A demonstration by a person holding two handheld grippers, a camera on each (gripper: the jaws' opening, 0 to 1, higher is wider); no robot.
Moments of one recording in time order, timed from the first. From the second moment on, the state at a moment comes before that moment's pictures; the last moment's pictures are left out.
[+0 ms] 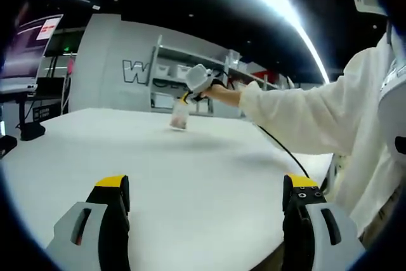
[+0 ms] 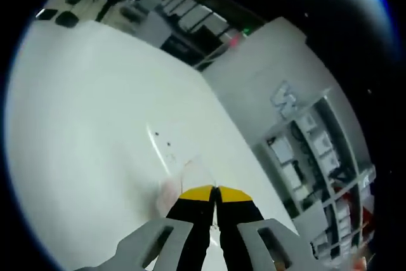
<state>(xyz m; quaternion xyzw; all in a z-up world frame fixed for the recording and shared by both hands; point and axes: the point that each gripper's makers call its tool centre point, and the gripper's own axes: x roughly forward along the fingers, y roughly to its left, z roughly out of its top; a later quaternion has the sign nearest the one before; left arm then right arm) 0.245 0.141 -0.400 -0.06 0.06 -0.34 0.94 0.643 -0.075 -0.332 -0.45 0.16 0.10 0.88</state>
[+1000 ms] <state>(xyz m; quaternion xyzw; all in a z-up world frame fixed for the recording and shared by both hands) 0.239 0.134 -0.401 -0.06 0.06 -0.35 0.93 0.603 -0.007 -0.408 -0.35 0.22 0.21 0.89</state>
